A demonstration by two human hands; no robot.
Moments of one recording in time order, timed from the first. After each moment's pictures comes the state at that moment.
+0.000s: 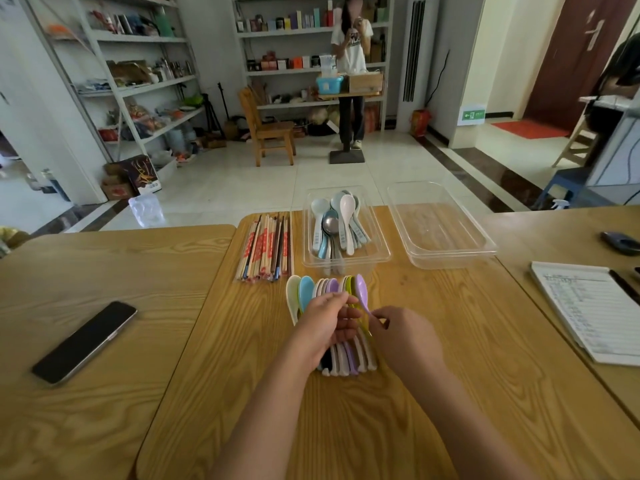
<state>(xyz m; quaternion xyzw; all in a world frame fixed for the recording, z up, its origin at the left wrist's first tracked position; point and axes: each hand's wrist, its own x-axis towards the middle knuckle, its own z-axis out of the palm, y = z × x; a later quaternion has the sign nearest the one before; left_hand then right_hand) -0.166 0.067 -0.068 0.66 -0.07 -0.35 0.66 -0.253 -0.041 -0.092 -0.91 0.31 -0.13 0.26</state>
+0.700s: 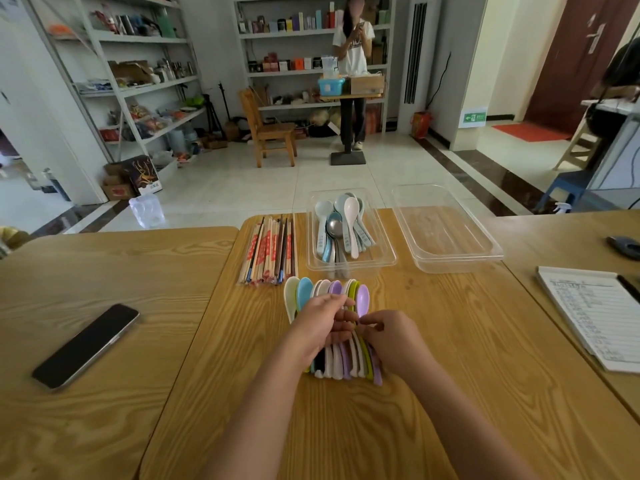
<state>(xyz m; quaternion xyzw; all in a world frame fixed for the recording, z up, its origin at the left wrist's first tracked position) -0.148 0.075 -0.068 0.68 -0.09 -0.36 0.64 -0.231 -0.040 -0.097 -0.87 0.29 -0.06 0.40</state>
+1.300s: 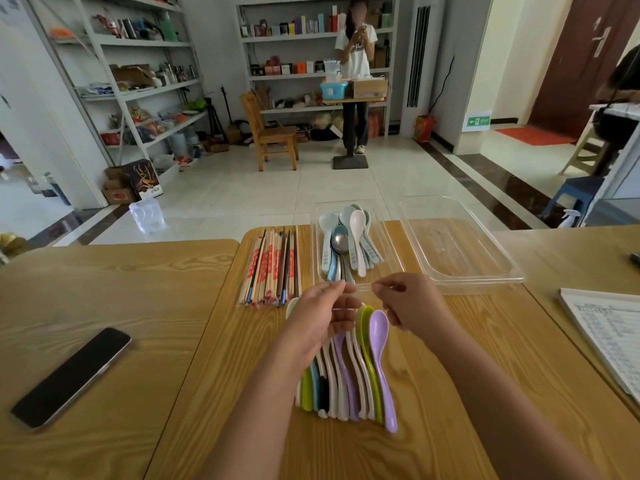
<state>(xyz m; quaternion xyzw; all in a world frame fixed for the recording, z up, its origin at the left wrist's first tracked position) -0.109 0.065 -0.042 0.63 -0.12 -0.33 0.69 -0.180 -0.090 -0.050 -0.83 0.27 -0.14 0.47</state>
